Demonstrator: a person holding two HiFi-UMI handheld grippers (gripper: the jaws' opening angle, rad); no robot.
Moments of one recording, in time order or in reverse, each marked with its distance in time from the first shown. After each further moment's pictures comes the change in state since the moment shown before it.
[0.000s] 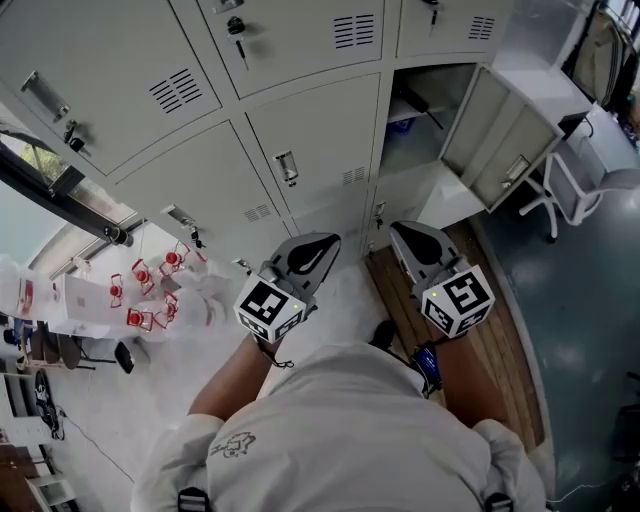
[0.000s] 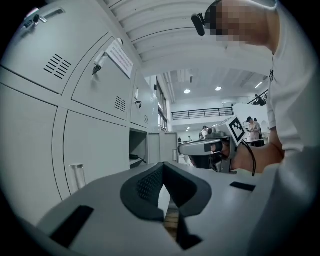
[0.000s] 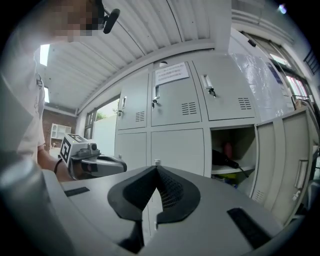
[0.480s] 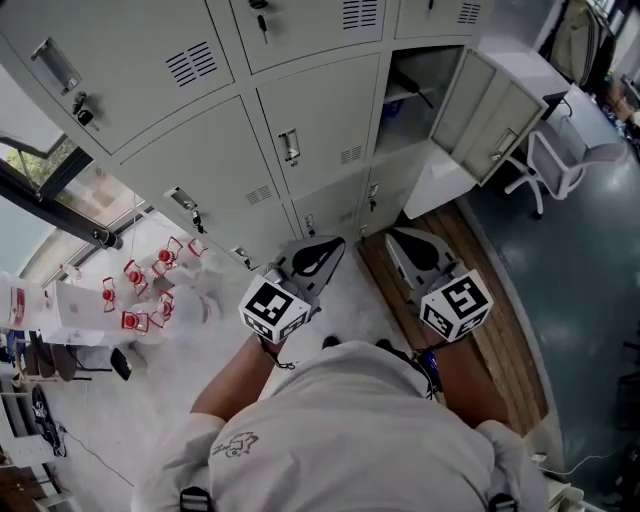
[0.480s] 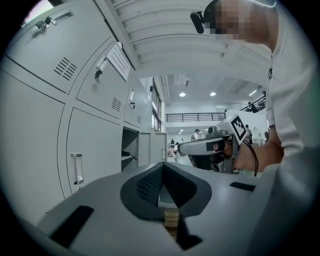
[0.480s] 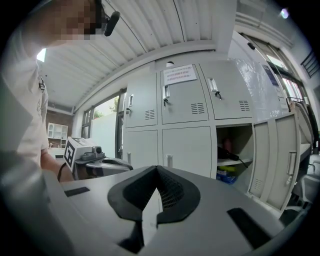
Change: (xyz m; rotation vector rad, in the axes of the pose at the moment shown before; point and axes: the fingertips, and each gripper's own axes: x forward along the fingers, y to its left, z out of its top) left arm -0.058 -0.039 -0.008 -0.036 -0.023 -0.092; right arm -0.029 0.082 -0.005 0.010 0.024 -0.044
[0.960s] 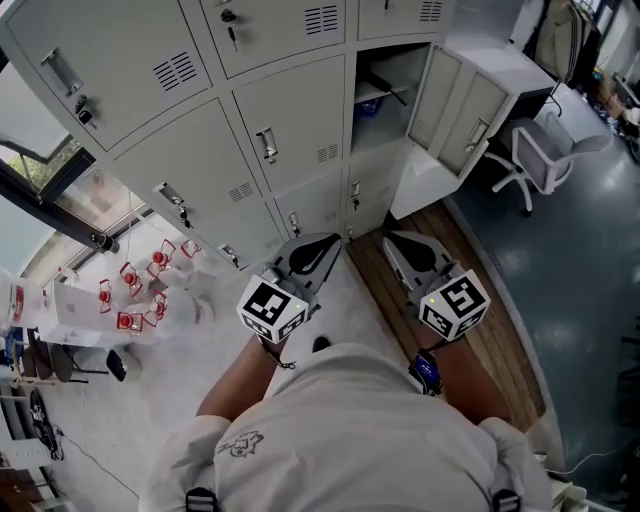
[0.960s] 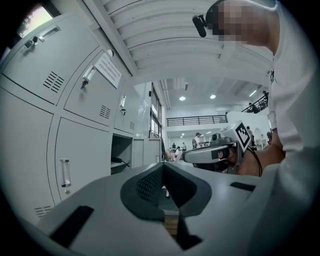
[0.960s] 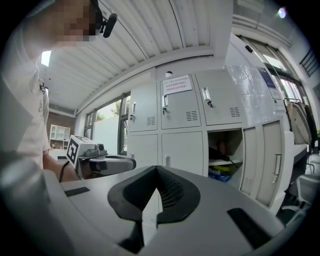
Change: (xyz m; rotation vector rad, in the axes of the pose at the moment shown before) left arm 0.019 -0.068 0.029 0.009 -0.058 0.027; right arm -0.082 -0.004 0.002 0.002 -0.024 0.012
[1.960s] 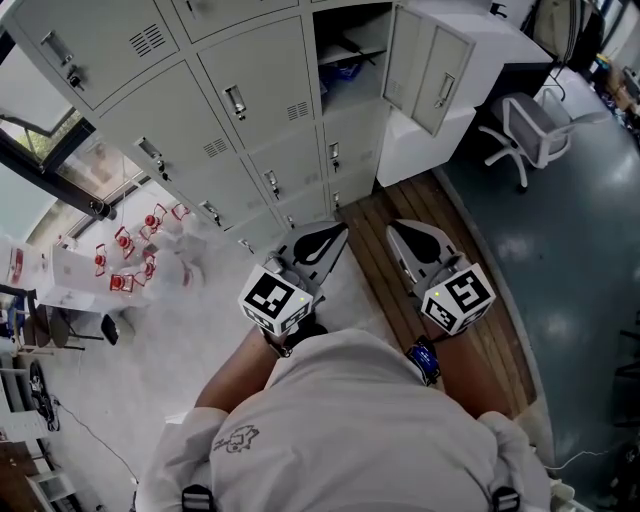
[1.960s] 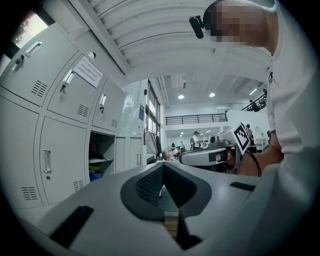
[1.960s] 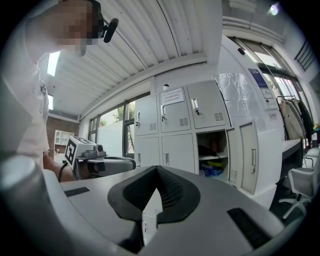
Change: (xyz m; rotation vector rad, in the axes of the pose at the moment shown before) left arm 0.035 -0.172 -0.001 0.008 0.016 0.005; right arm -0.164 -0.005 -0.026 0.034 -0.031 0.018
